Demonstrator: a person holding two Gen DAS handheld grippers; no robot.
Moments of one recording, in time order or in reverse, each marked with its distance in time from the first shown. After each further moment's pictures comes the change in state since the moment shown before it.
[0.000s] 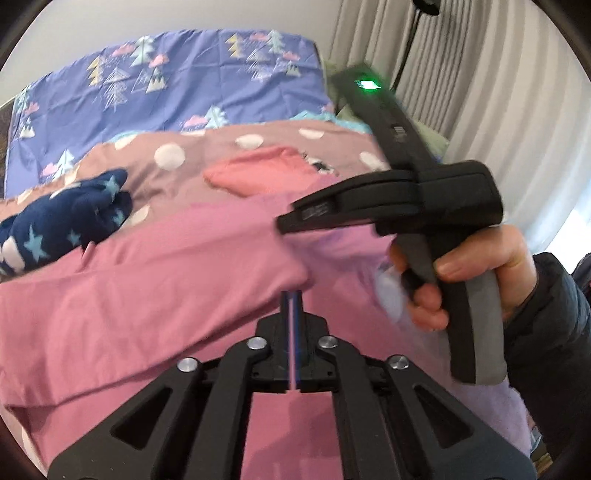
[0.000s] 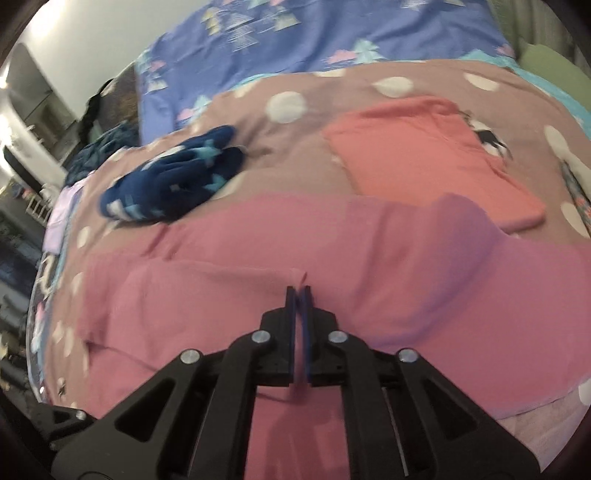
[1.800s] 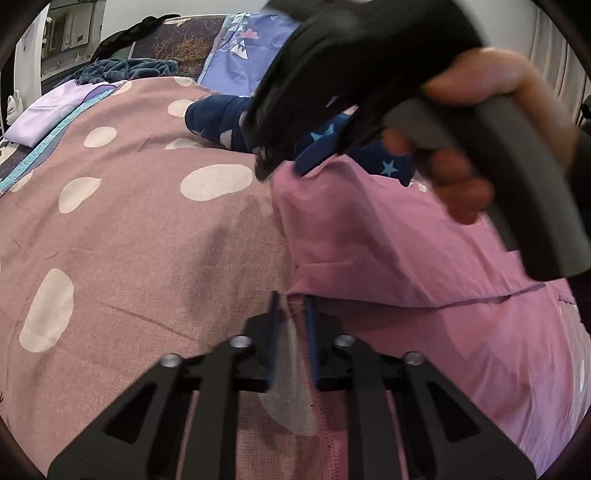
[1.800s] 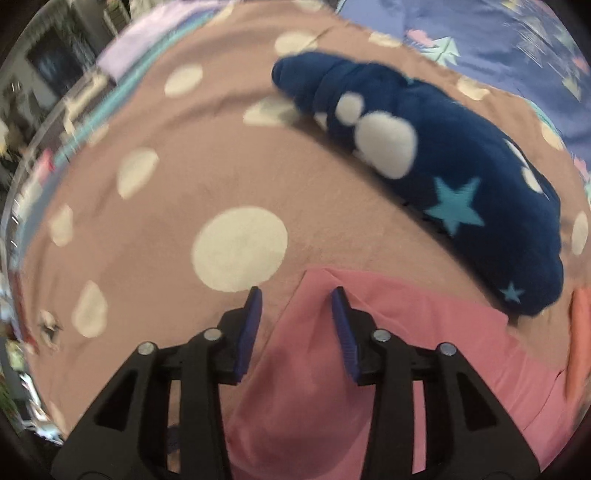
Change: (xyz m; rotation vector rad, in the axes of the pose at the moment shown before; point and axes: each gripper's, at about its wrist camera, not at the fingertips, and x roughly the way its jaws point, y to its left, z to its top) left arm -0.099 0.225 -0.132 -0.468 -0.075 0.419; right arm 0.172 0.407 0.001 -0.693 0.357 0.039
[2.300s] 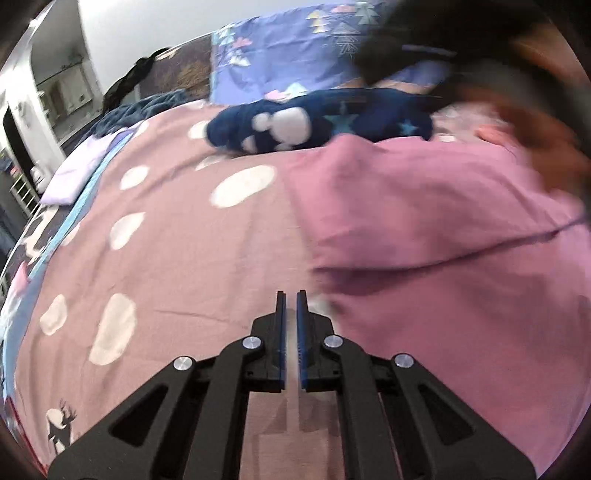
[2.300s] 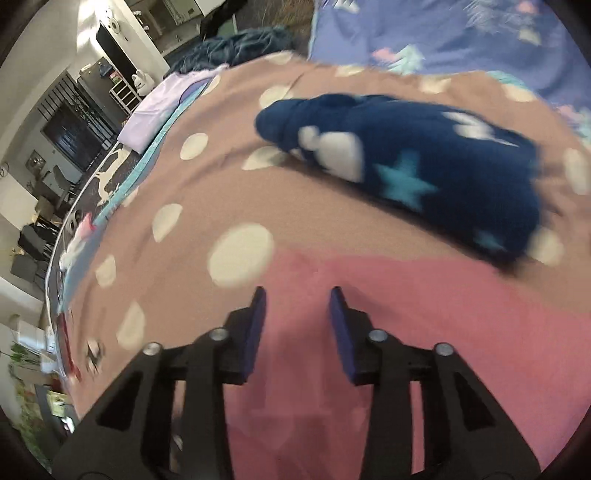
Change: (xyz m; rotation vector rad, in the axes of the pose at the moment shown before) left arm -0.006 -0.023 -0.007 0.196 0.049 0.275; right arm -0.060 -0.064 -0.074 0.187 -0.253 0.180
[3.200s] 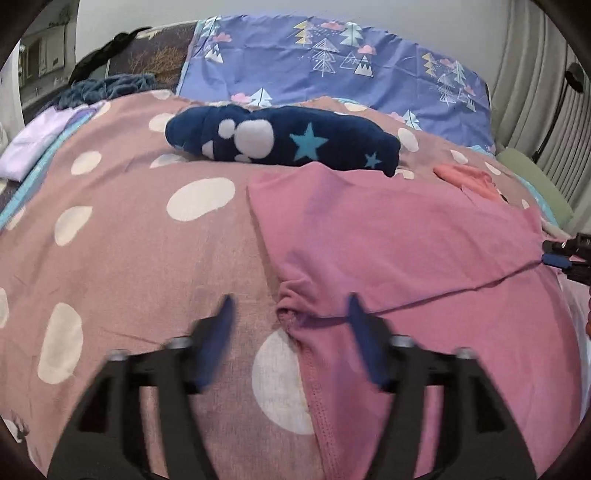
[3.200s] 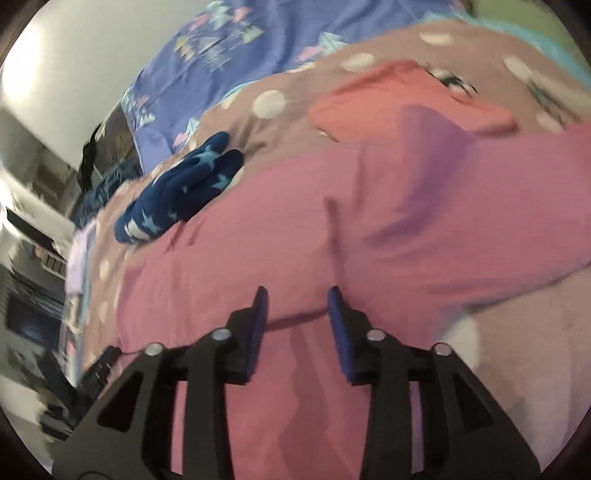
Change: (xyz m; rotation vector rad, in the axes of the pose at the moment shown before) left arm 0.004 0.019 0.010 -0.073 -0.043 -0.265; right arm -0.173 -0.214 -0.209 0.667 -0.248 -0.138
